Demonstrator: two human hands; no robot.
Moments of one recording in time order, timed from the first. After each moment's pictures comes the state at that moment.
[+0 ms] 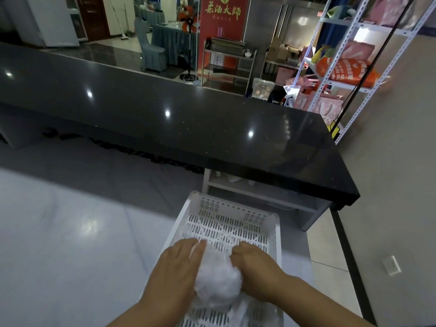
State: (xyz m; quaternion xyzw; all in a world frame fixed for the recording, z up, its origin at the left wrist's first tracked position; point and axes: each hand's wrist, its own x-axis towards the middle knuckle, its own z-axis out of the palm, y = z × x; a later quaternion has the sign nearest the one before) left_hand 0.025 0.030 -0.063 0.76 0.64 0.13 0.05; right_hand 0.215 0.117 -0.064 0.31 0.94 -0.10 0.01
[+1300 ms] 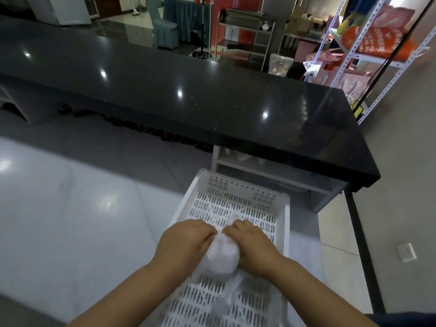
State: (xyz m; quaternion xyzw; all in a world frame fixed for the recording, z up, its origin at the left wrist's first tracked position) left_hand 0.028 0.040 -0.050 0.73 0.65 0.21 0.10; right_hand 0.200 0.115 -0.070 0.37 0.92 -0.15 0.03
